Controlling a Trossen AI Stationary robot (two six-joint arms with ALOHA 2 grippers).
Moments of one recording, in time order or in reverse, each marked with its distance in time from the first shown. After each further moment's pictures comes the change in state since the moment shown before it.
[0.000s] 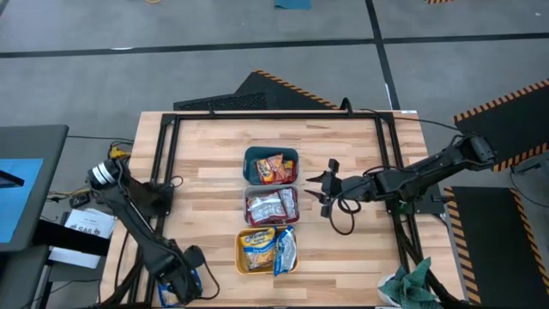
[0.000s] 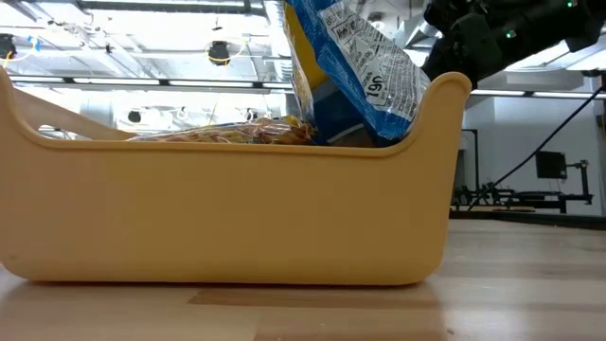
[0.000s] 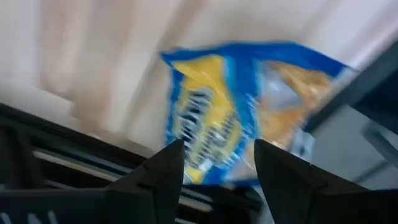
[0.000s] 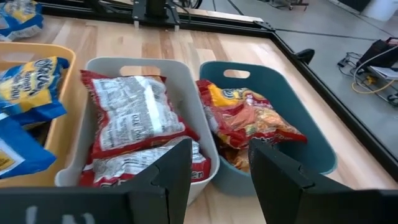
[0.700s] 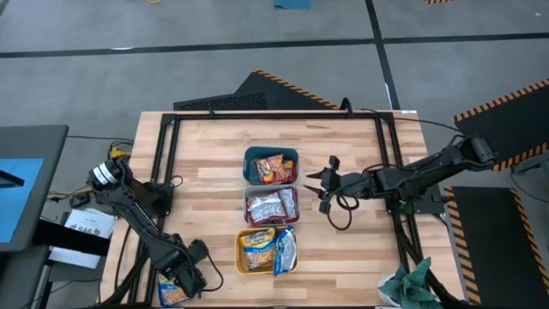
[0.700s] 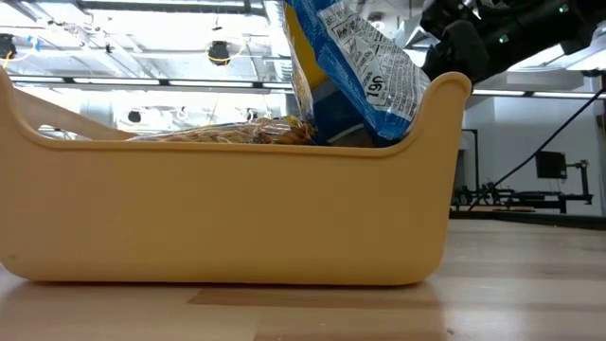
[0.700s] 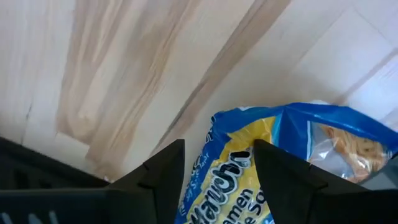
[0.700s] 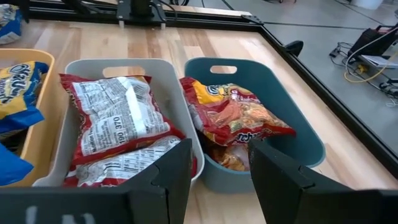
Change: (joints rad) left arm 0.026 0.009 -0.115 0.082 -0.085 -0.006; right arm -0.038 0.000 0.000 -0.007 0.000 0.034
